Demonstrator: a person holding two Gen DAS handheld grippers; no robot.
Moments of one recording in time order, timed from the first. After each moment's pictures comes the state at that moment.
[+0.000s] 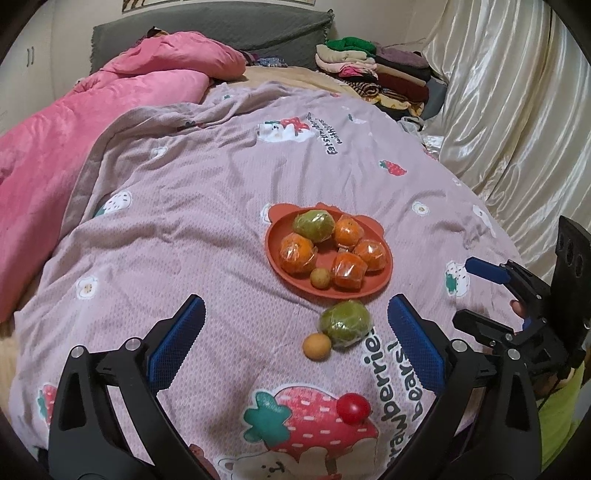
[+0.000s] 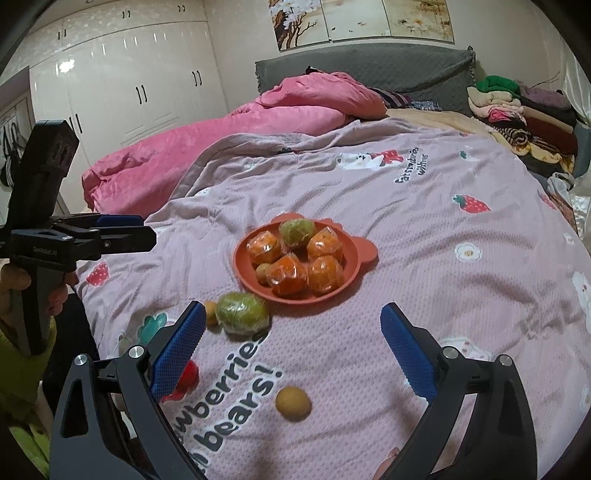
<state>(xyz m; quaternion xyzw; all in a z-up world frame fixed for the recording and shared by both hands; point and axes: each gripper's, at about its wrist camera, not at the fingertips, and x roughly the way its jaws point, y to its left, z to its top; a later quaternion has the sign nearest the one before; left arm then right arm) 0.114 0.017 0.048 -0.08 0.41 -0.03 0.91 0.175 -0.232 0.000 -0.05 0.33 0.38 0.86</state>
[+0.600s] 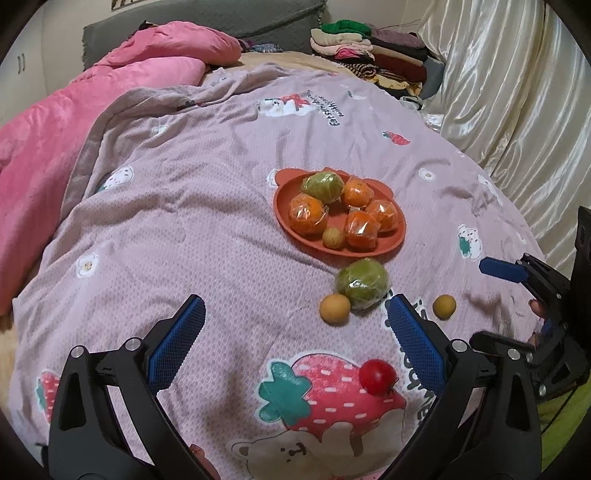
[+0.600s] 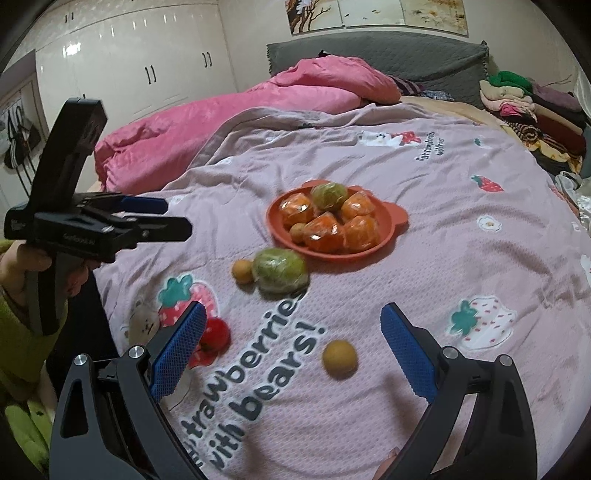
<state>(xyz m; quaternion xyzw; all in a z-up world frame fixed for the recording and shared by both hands) 0.098 0.021 0.021 -0.06 0.44 -0.04 0.90 0.134 -0.215 -0.015 -0.08 0.36 0.39 0.85</state>
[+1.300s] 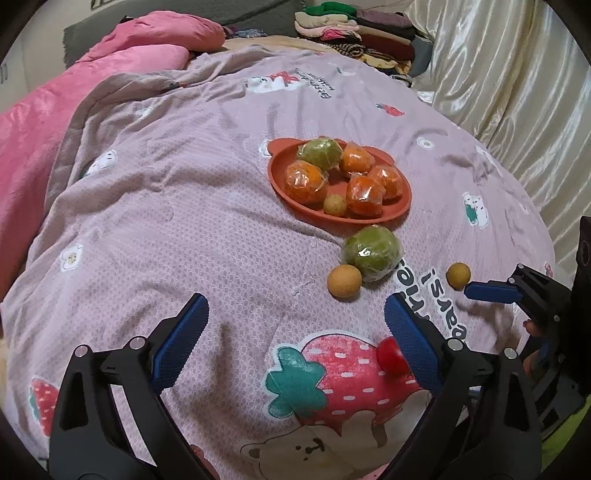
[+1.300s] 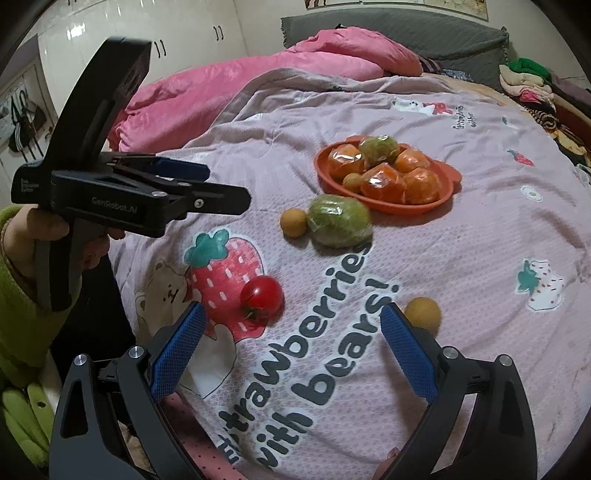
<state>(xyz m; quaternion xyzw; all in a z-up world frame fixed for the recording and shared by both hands) 0.102 0.021 -0.007 -0.03 0.46 -0.07 0.88 0.105 -0.176 -0.047 -0.10 0.40 0.40 0.82</state>
